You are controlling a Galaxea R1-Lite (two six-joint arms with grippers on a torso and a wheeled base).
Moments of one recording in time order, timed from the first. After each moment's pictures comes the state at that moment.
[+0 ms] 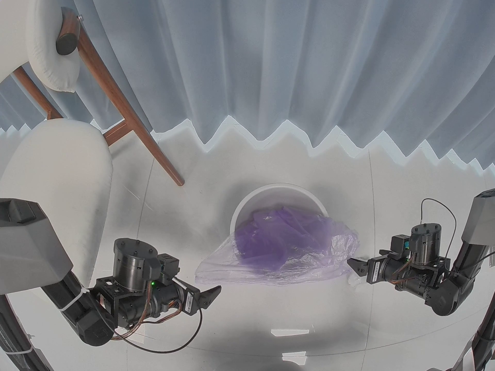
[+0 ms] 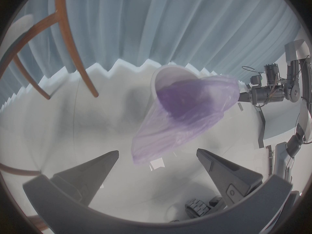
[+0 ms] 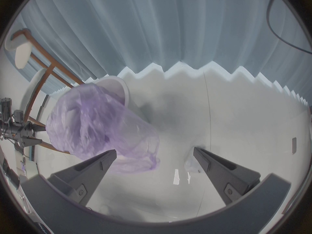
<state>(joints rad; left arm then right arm) -0.54 1.96 -0.37 -1.02 0.03 -0.06 0.30 2.04 -0.30 -1.20 -0.01 0.16</state>
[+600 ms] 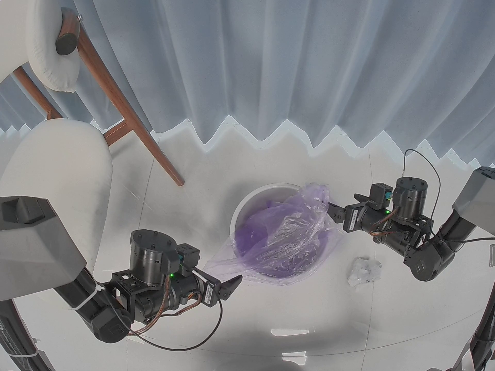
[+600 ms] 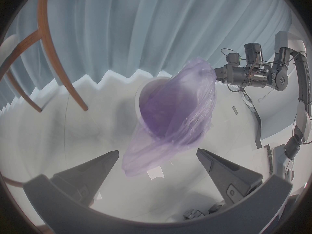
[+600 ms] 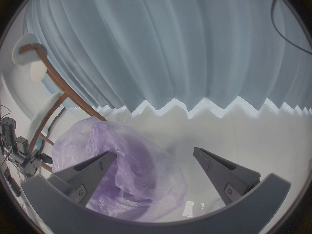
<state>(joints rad) -0.61 1.99 -0.48 -1.03 0.03 -0.04 0.35 2.06 -0.70 -1.13 0.06 0.13</state>
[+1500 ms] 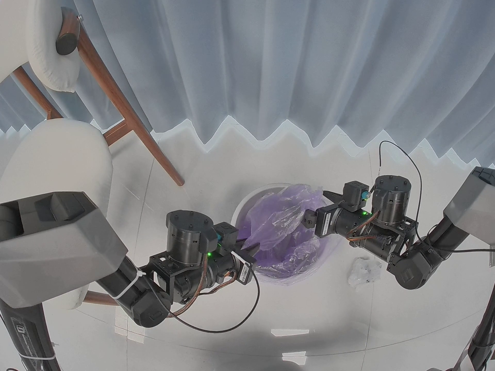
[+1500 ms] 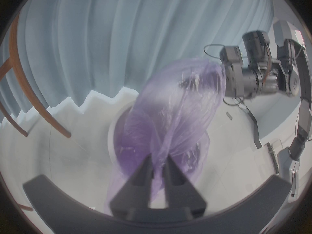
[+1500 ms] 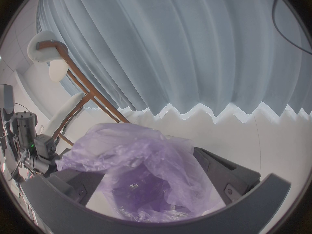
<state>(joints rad) -0.66 2.13 -0.75 -1.04 -0.01 0.05 0.50 2.06 -0.76 -1.12 0.08 0.13</state>
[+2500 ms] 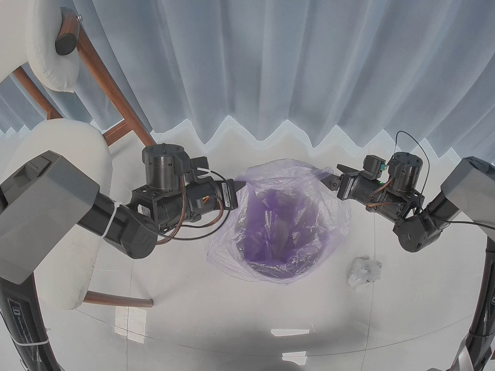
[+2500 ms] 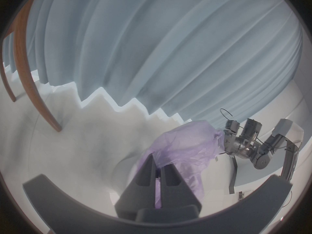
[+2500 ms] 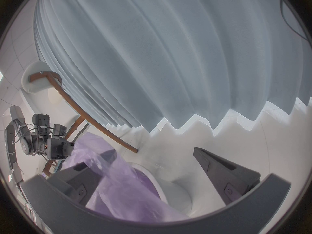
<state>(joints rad) -0.46 2.13 -1.13 -0.82 -0.27 -0.33 0.27 2.19 -1.01 -1.13 0.37 0.23</state>
